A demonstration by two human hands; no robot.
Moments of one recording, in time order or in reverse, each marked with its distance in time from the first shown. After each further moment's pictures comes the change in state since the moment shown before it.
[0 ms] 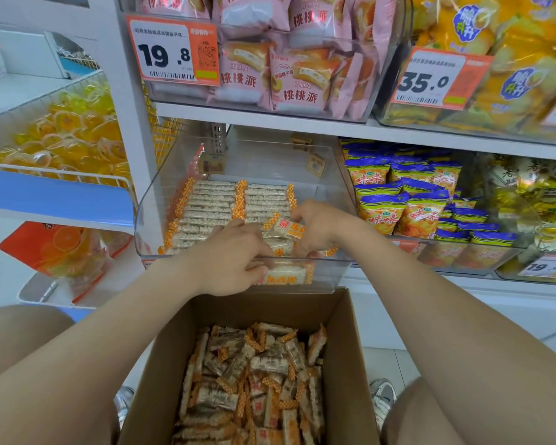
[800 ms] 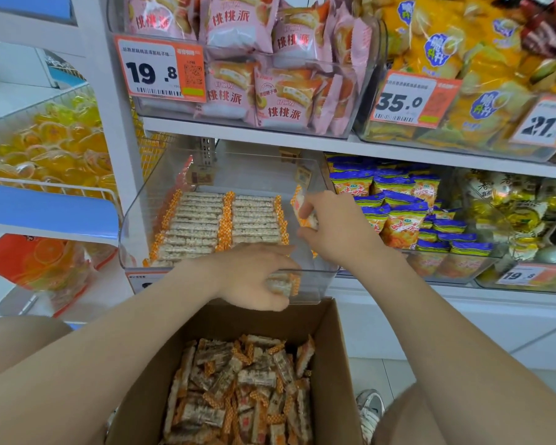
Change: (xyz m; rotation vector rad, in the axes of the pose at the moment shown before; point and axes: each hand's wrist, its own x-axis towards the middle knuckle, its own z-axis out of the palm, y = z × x) left_hand 0.033 0.036 -0.004 0.009 -0.253 0.095; right_hand -0.046 0.021 -0.007 0.085 0.505 -0.063
